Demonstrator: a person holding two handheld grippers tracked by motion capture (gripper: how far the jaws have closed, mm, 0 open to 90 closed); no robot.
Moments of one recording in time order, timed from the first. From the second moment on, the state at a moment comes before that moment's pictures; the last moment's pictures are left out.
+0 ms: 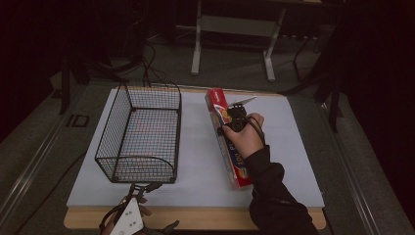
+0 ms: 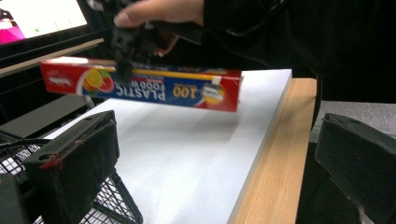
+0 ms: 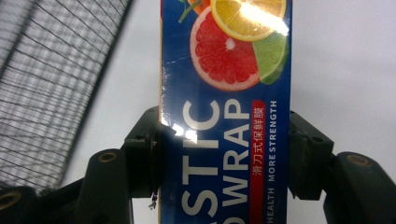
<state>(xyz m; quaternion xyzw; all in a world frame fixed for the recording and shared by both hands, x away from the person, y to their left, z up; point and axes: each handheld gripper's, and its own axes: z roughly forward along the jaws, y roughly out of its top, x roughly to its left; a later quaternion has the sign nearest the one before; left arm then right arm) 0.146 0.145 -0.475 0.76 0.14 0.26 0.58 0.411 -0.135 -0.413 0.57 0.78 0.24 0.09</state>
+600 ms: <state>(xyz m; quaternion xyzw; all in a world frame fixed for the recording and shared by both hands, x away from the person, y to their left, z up) 0.146 0.144 -0.476 0.76 0.14 0.25 0.59 0.403 -0.097 -0.339 0.52 0.78 0.33 0.14</state>
